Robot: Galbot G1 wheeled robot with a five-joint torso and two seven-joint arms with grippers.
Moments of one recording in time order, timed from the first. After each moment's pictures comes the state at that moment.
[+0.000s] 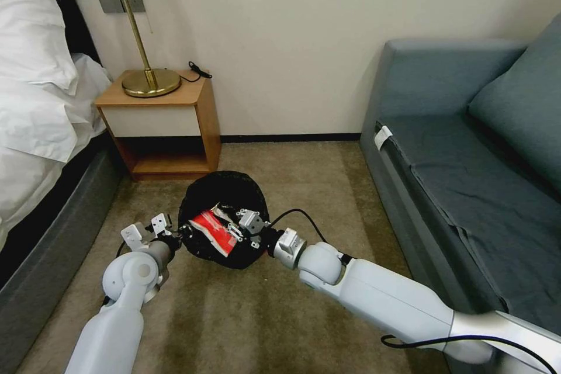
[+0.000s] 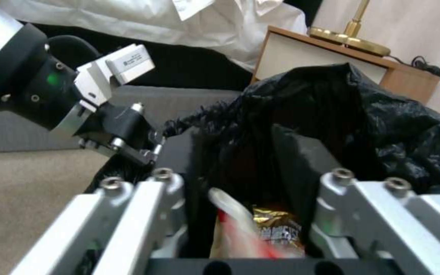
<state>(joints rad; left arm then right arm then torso) 1.13 -1.26 -0.59 -1.73 -1.00 0.62 -0.31 -0.50 1.11 -0.66 1.50 0.44 0.19 -0.02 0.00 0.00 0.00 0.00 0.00</state>
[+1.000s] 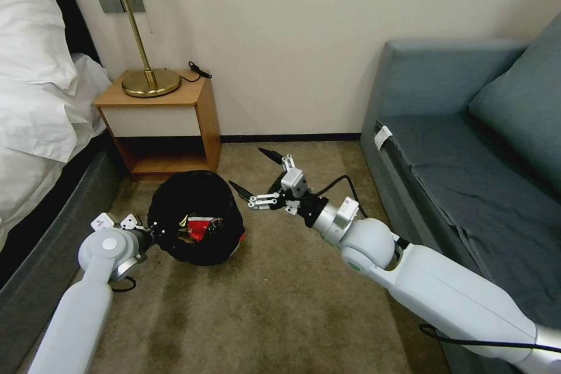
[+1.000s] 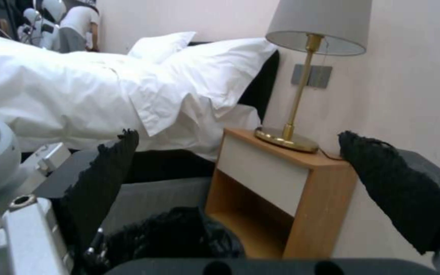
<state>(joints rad) 1.01 -1.14 -0.58 -1.64 -1.48 0.60 -0.88 -0.61 0.89 -0.39 1.85 0.56 0.24 -0.07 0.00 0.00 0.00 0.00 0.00</state>
